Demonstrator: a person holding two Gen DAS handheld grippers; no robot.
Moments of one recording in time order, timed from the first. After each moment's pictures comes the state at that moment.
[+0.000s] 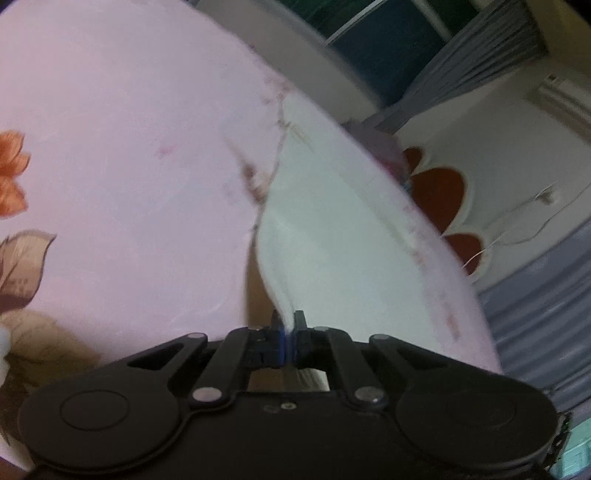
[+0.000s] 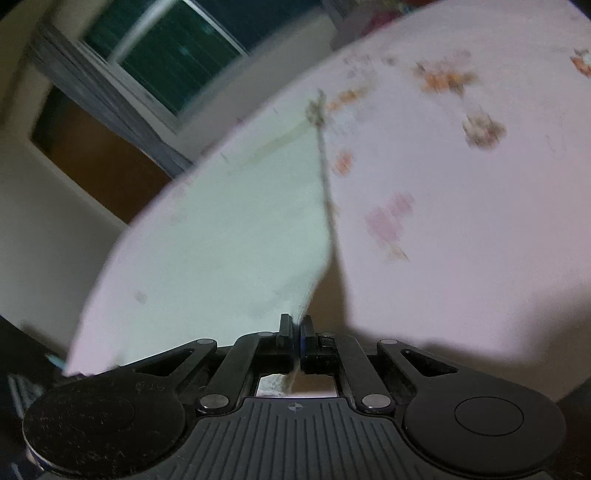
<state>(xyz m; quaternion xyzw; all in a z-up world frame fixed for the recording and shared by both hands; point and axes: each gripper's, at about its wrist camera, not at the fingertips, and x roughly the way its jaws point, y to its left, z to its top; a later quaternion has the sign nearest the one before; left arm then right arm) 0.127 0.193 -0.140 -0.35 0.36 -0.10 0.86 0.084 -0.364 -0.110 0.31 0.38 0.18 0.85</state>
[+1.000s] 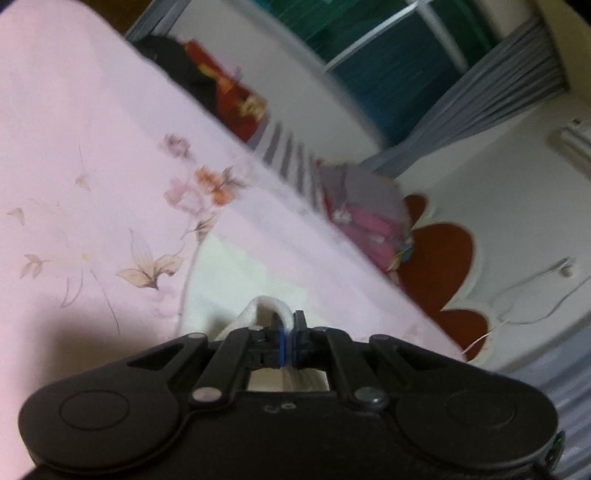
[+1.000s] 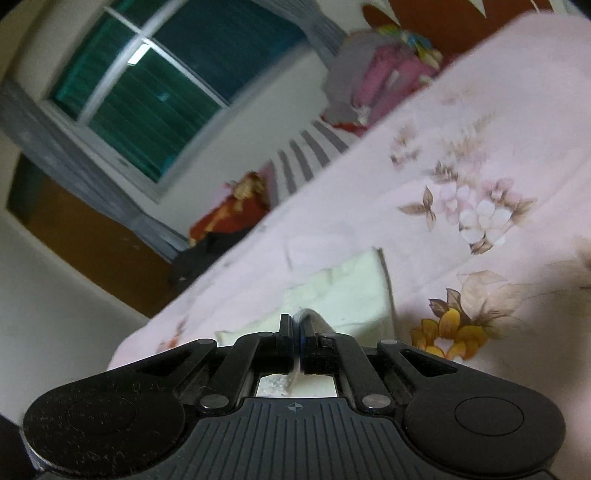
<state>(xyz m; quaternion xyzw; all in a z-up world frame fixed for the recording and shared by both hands) 0.489 0.194 -0.101 -0.37 0.34 -0.09 0.86 0.465 -0.360 -0.068 0.37 0.36 0.13 0.85</state>
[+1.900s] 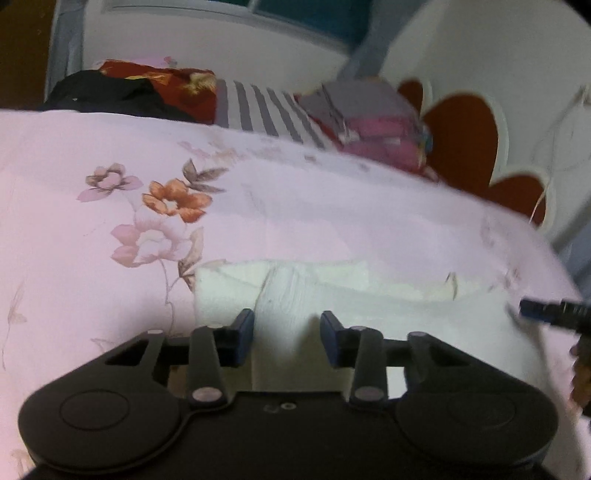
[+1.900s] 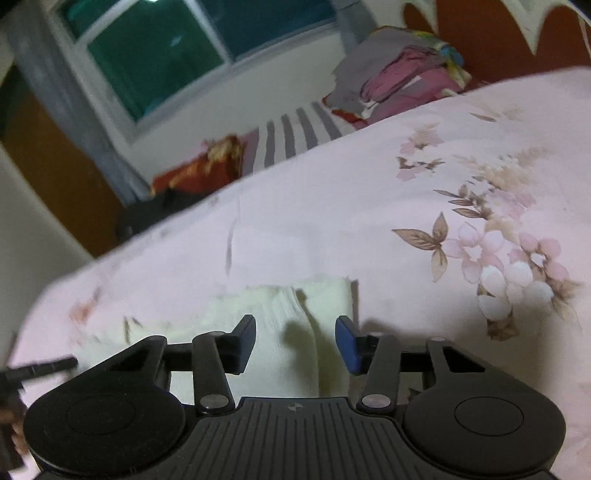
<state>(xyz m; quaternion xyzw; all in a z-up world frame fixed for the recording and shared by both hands) 0.580 0.155 -0.122 -0.11 0.42 -0.14 0.89 0.518 -0.331 -0.106 0.20 0.39 0.12 0.89</state>
